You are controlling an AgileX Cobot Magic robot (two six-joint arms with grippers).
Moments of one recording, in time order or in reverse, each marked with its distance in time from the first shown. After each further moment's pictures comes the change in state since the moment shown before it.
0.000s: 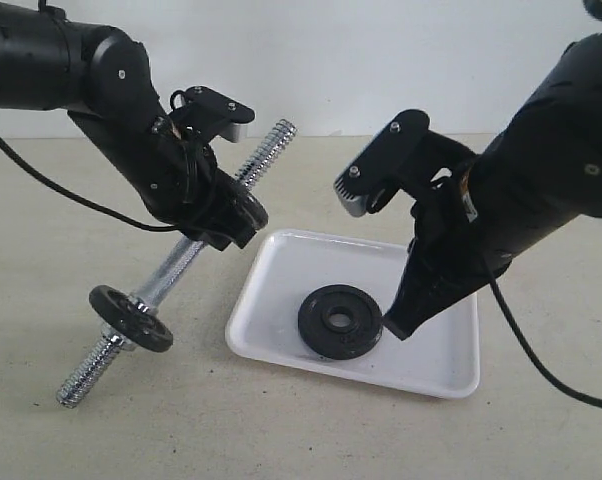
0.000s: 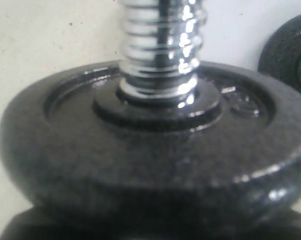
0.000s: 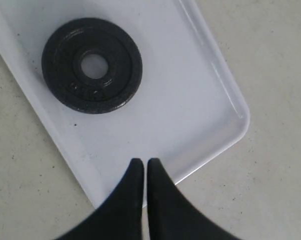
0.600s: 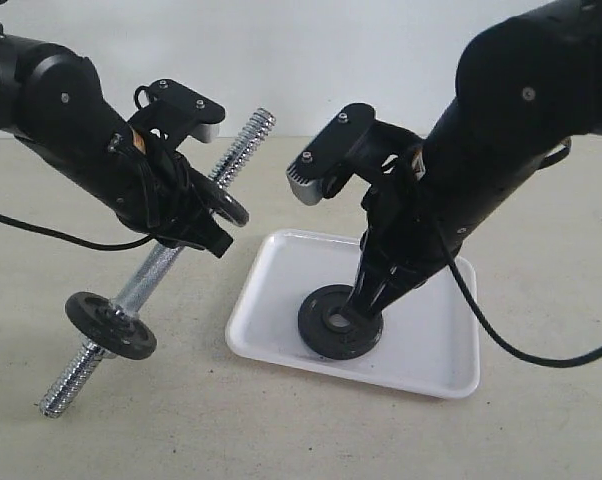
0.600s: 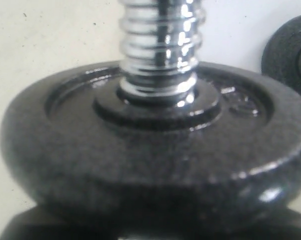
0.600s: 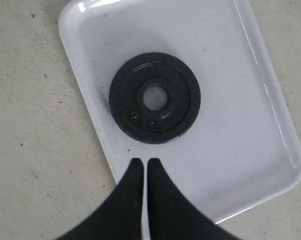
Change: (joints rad) left arm 0.000 -0.142 0.189 0.045 -0.153 -0.052; right arm -0.013 0.086 -0.146 0.317 0.077 -0.343
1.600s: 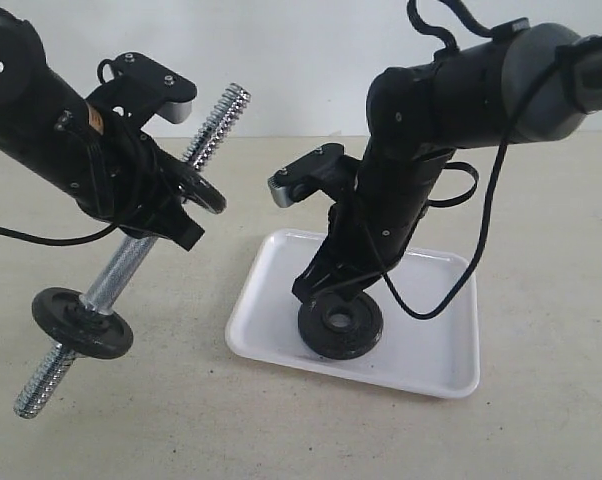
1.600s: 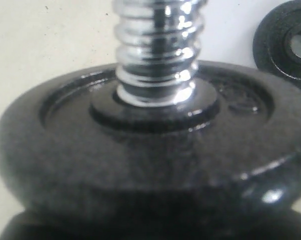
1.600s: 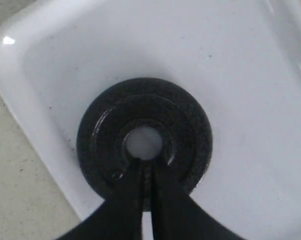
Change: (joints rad) left arm 0.000 -0.138 0.037 0.051 0.080 -0.015; right arm -0.069 0.353 -0.230 0.112 0.026 0.080
